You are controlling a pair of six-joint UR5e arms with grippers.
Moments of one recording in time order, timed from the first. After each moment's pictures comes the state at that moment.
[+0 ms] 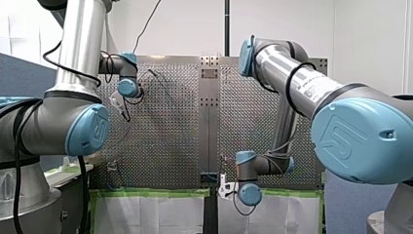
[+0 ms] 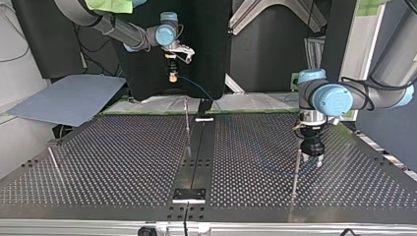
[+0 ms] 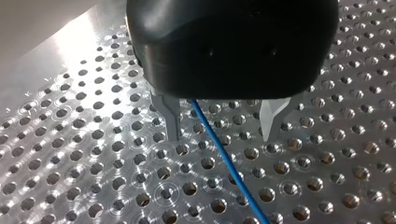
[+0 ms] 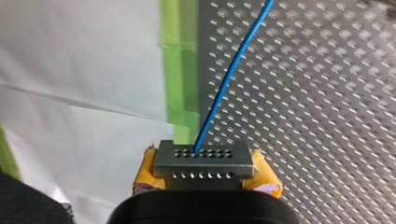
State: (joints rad) left arm 0.06 -1.81 -1.76 -2.65 -1.65 -2.15; right arm 2.19 -0.54 1.78 -0.97 1.83 1.65
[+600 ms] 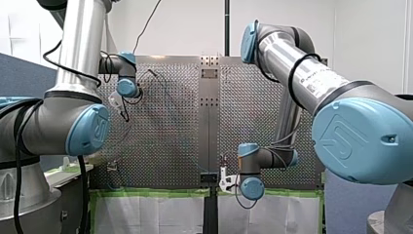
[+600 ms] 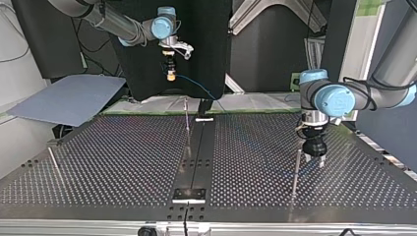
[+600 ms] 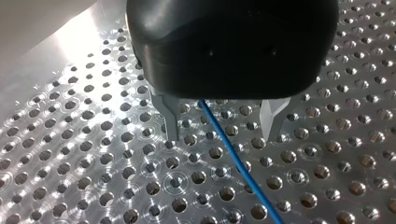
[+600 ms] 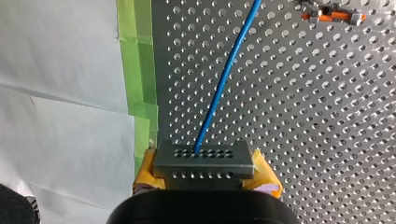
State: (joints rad) left arm 0.07 -1.81 -1.76 -2.65 -1.65 -2.16; right arm 2.20 -0.62 1.88 -1.04 1.83 1.58
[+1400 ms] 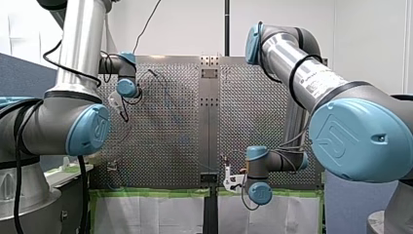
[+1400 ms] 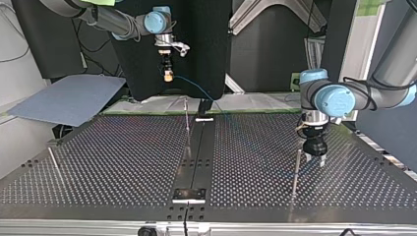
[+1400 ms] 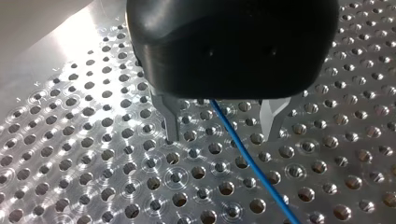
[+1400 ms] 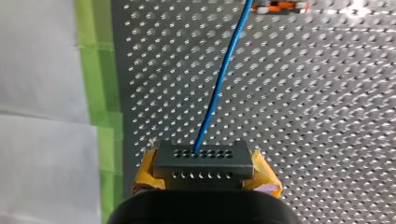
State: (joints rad) left arm 0.07 -1.81 -1.76 -2.66 -1.66 -2.15; right arm 2.15 -0.62 1.95 -1.25 1.73 1.57
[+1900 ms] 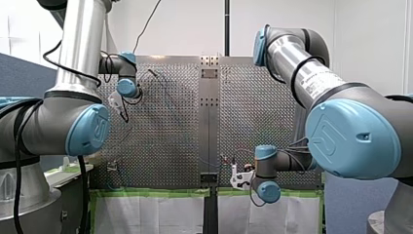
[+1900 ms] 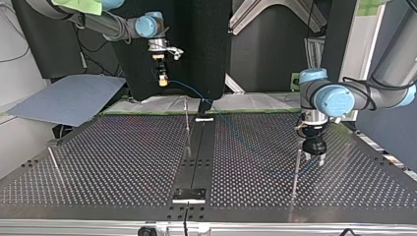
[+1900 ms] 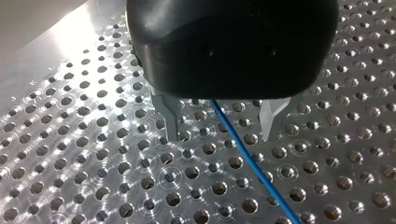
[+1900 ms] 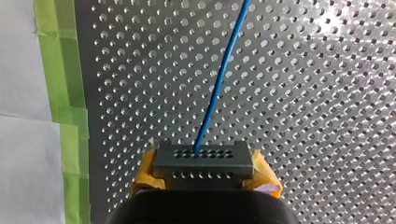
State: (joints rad) left arm 0.07 -1.81 -1.76 -2.68 -1.67 -2.15; right arm 2.06 -0.62 1.95 -1.31 1.59 1.52
